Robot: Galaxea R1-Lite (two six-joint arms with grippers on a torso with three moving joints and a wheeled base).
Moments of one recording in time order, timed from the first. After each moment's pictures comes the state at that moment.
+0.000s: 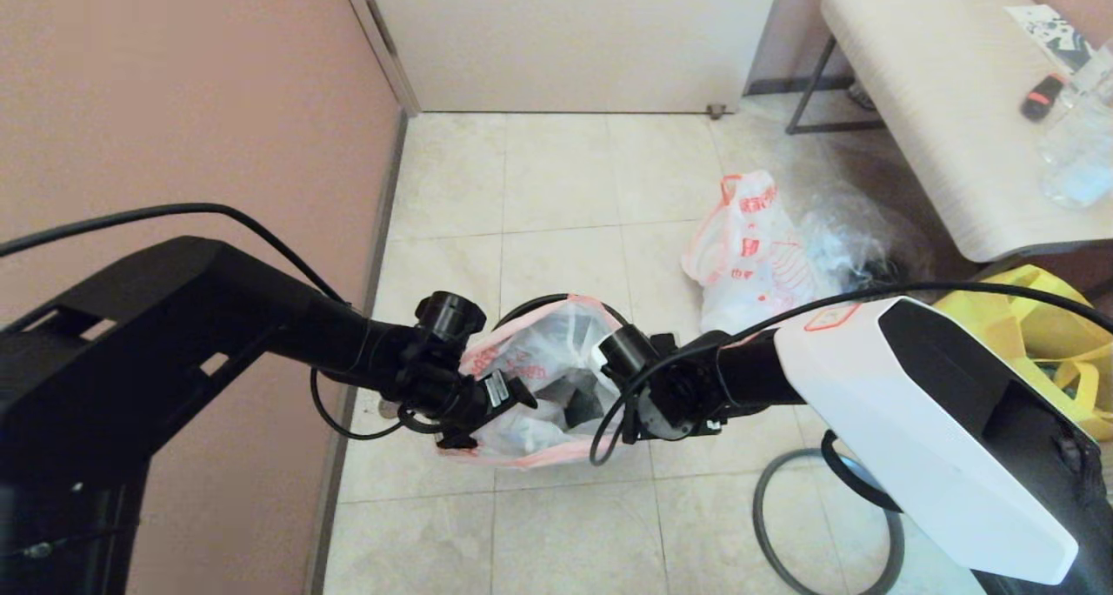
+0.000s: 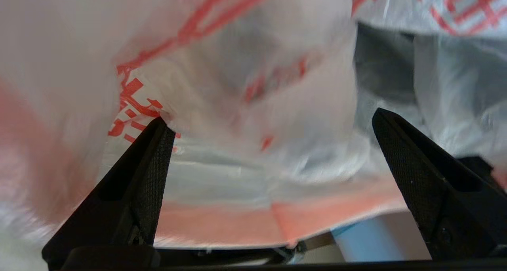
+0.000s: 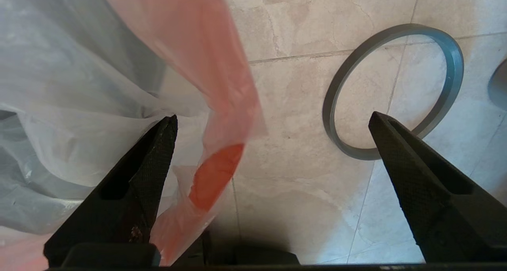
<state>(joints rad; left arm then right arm) -0.34 2.22 -1.32 0.10 -0.16 -0.72 0.67 2.48 -1.86 0.46 -0.59 0.56</state>
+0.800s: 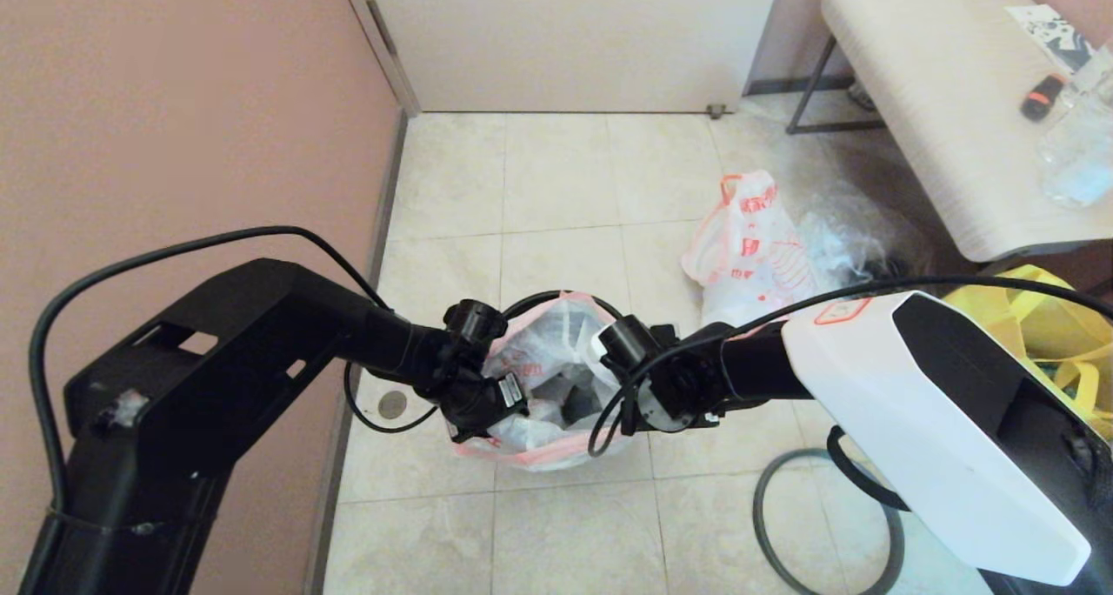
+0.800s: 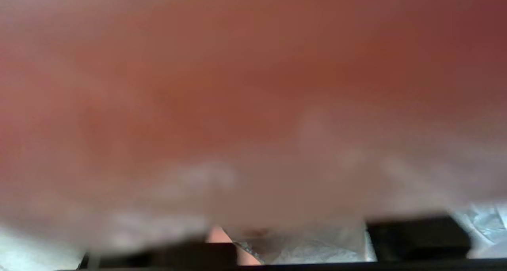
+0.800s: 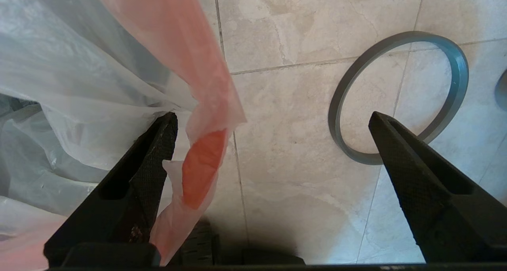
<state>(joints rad) -0.35 2.37 -1.50 0.17 -0.05 -0.71 0.68 2.46 -1.88 0.46 -0.58 0.57</state>
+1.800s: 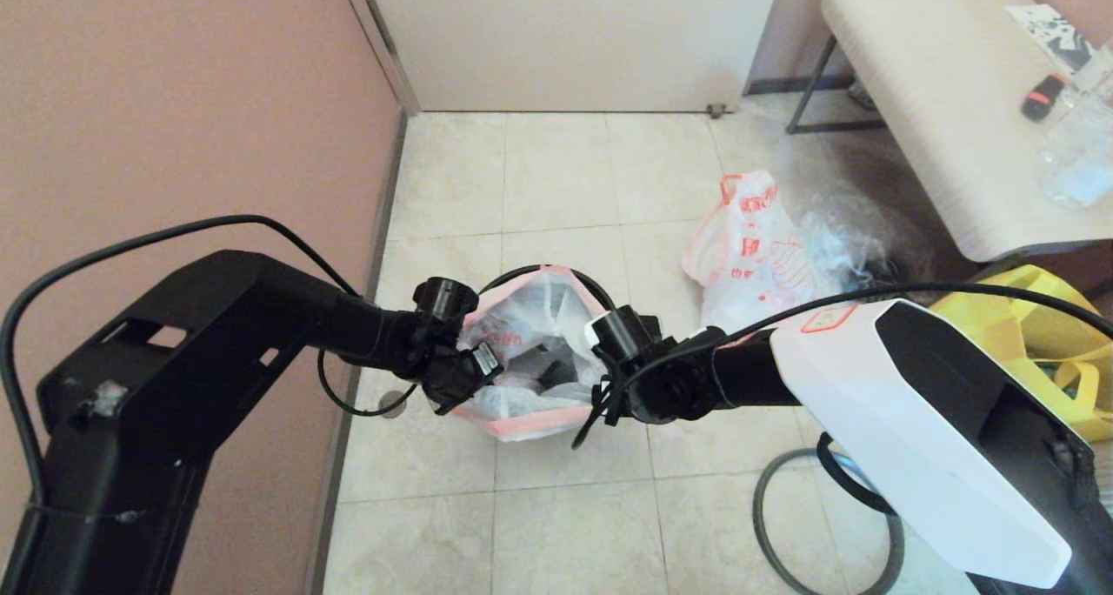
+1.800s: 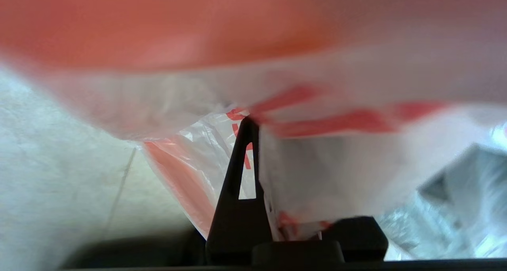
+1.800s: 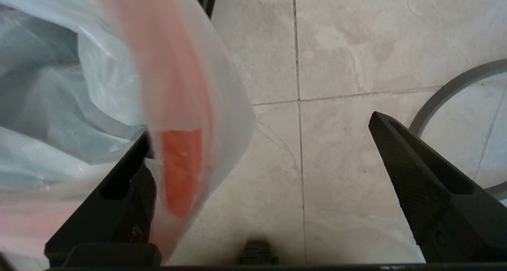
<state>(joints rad) -0.27 2.36 -1.55 0.09 -0.01 -0.78 0.68 2.49 -1.88 0.25 -0.46 0.57</state>
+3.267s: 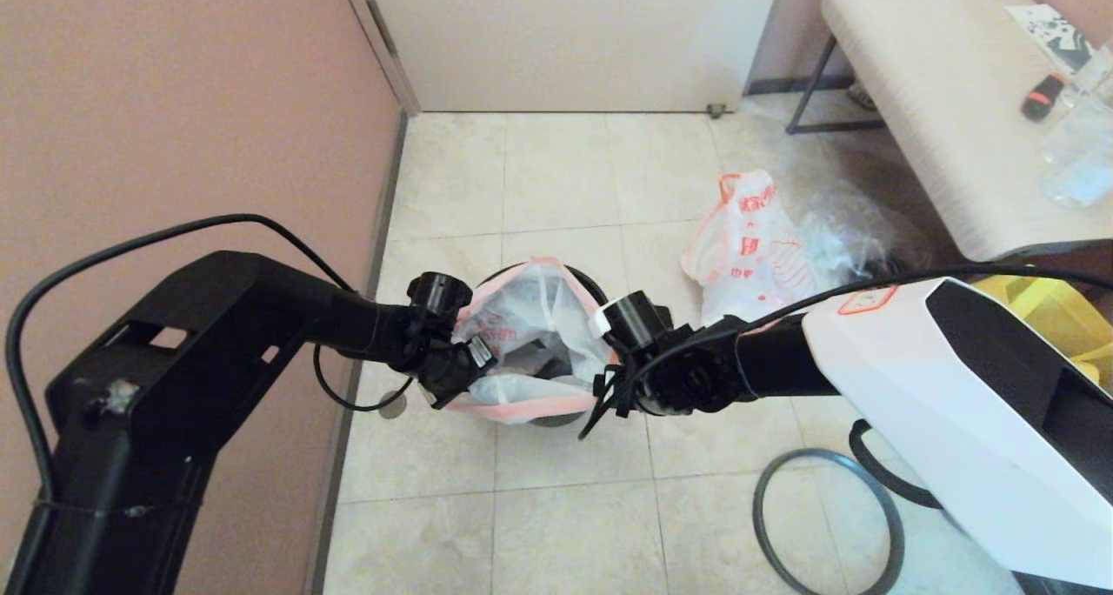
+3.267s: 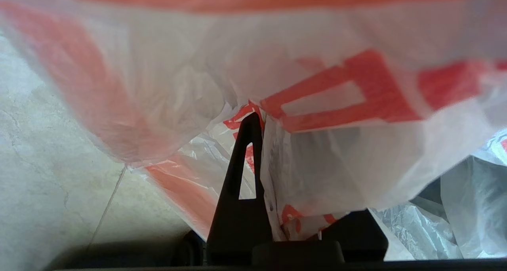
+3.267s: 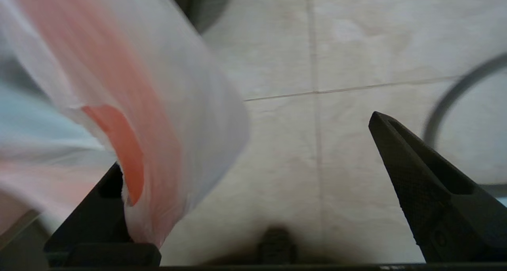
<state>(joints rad) -0.24 2.39 -1.61 0.12 -0.01 -0.81 0.68 2.40 -1.80 0.22 -0.38 0.61</state>
